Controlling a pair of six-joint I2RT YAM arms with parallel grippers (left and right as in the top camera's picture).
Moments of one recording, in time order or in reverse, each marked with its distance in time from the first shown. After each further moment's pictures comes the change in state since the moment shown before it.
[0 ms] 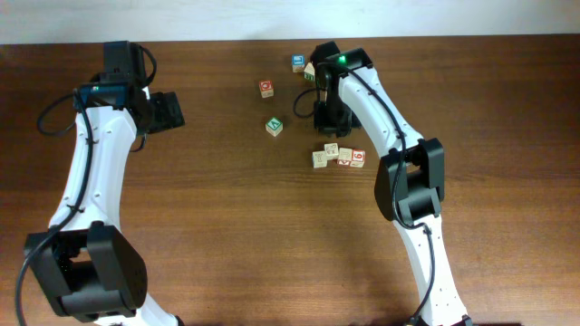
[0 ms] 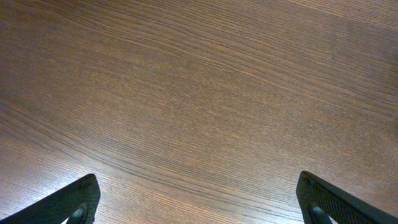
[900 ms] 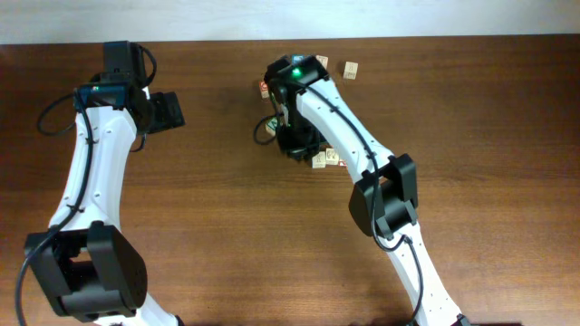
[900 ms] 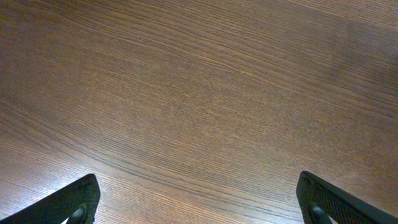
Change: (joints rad) left arm 0.000 0.000 0.000 0.000 0.000 0.000; right arm 0.187 0.007 0.138 -0.277 -0.081 -0.073
